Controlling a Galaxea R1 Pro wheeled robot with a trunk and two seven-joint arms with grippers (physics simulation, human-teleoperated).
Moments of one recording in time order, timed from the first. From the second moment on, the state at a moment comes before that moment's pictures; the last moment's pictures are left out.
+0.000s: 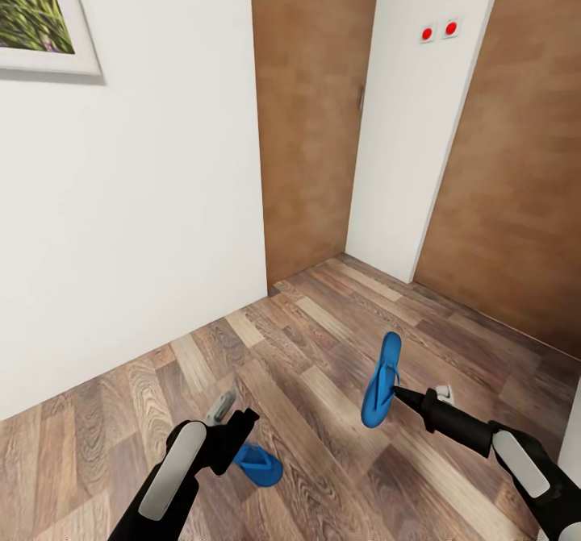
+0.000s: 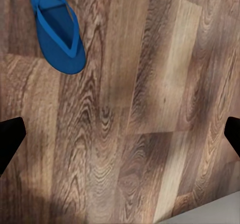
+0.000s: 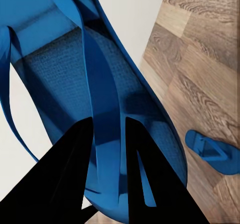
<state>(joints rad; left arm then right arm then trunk) -0.32 -0.11 -0.18 -1.26 1.31 0.43 0.85 -0.47 -0.35 0.01 -0.74 -0.96 0.74 0.77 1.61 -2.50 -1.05</state>
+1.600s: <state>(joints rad) -0.32 -0.10 -0.18 -1.26 1.31 0.43 0.85 -0.47 -0.35 0.01 -0.74 -0.96 0.74 0.77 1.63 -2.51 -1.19</state>
